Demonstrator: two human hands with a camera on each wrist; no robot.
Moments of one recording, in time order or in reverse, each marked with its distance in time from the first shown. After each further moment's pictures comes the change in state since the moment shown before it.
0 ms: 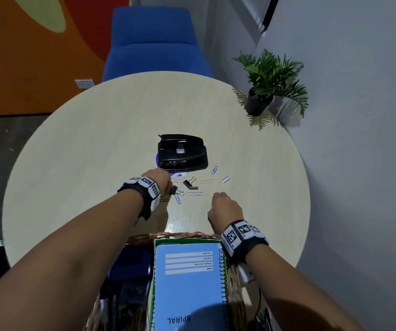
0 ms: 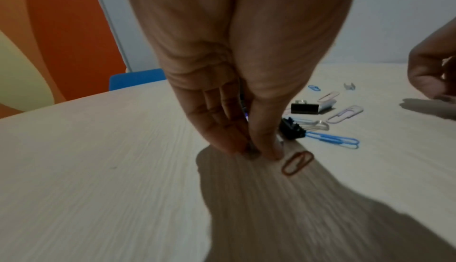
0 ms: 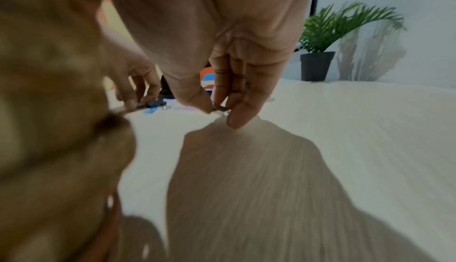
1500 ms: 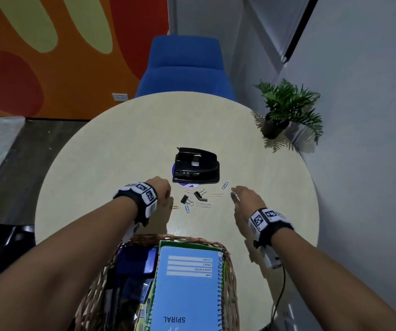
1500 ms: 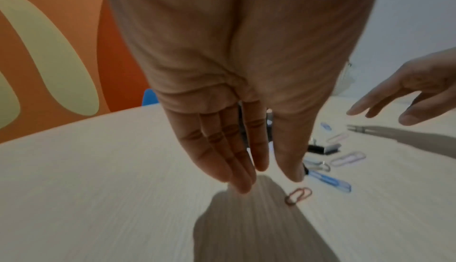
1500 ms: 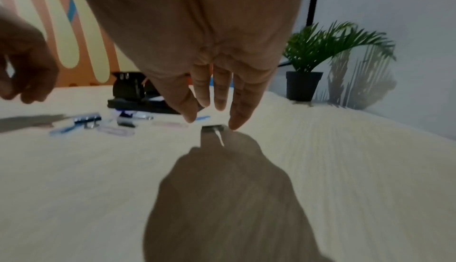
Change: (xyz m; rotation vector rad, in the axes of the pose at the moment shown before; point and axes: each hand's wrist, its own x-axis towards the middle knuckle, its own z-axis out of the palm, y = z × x) left_hand -0.051 -0.014 -0.015 -0.121 -0.019 -0.106; right_hand 0.057 0.051 -0.043 -0.034 -0.027 -0.155
